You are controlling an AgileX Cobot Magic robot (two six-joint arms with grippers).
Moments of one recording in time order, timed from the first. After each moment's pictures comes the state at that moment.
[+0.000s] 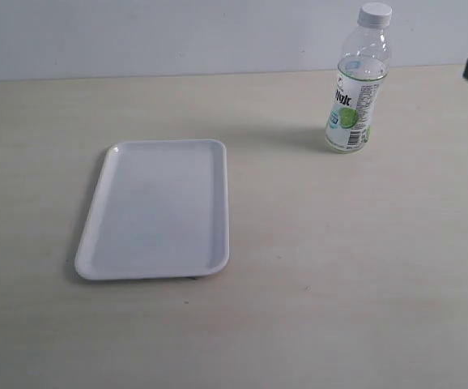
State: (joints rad) left arm -0.16 0.01 0.00 0.14 -0.04 -0.42; right arm -0.18 1.43 -0.58 0.09 -0.43 -0.06
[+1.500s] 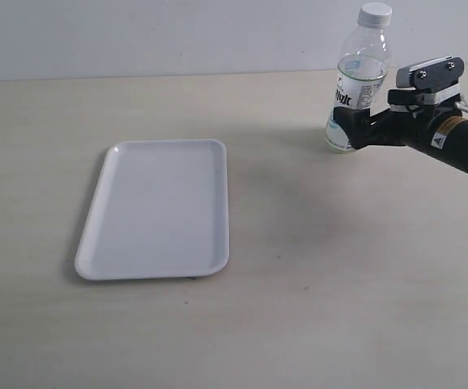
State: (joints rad) left arm -0.16 0.01 0.00 0.14 -0.04 -0.42; right arm -0.18 2.17 -0.91 -0.61 -0.95 0.28
